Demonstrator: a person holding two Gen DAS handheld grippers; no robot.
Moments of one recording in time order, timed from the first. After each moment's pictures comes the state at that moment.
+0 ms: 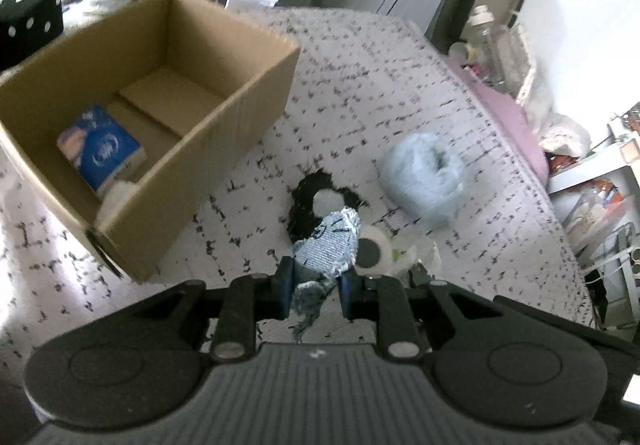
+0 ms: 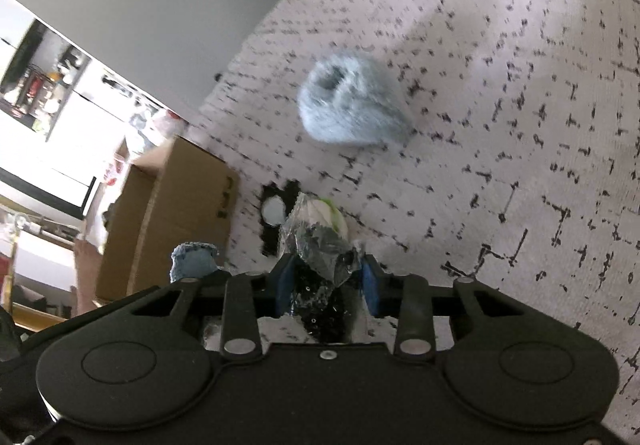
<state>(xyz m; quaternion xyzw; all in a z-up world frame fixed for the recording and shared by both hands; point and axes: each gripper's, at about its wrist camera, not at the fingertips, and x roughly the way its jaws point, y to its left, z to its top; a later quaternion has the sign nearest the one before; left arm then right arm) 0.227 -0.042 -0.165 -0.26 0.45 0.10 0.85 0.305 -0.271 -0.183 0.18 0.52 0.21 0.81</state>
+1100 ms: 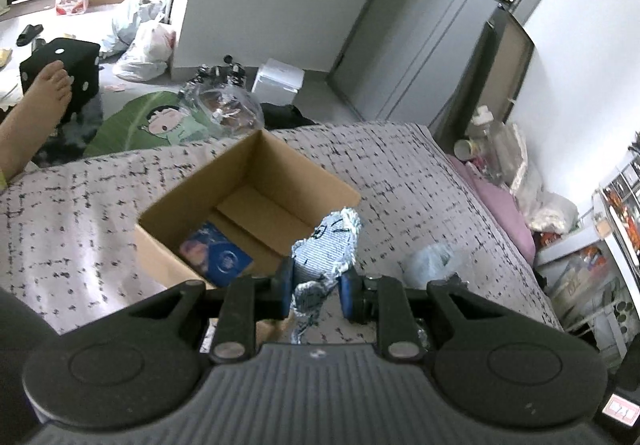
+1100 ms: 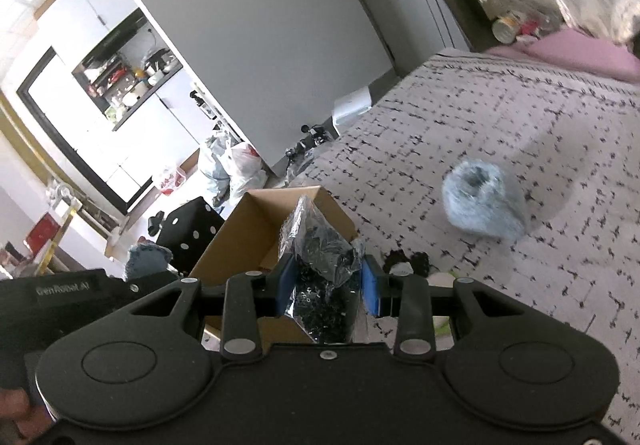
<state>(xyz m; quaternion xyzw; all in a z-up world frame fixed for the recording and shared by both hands) 0.161 0.044 -0.076 -0.26 0.35 0.14 0.89 0.265 -0.212 -0.112 0.12 0.39 0.30 0.86</state>
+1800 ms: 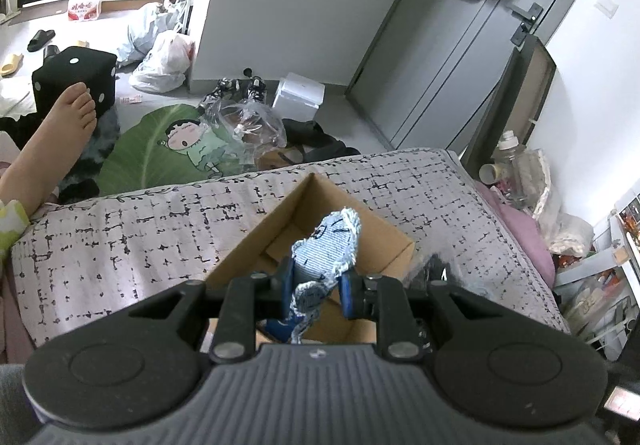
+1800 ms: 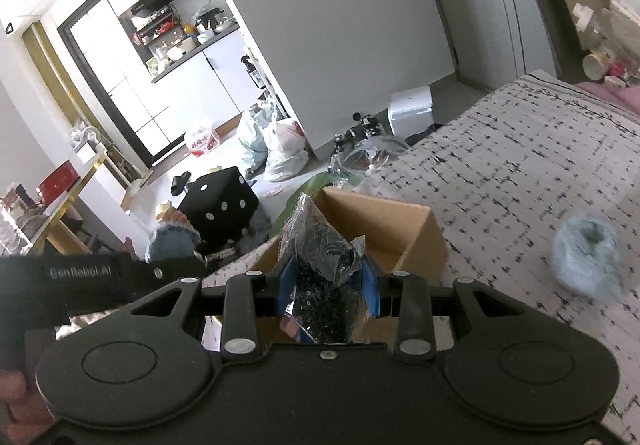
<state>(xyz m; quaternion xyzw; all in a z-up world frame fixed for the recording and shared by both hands) 0.170 0.114 -0.073 -0.26 0.35 0.15 0.89 0.276 -0.110 -0.096 0.06 0.37 0.37 0.85</state>
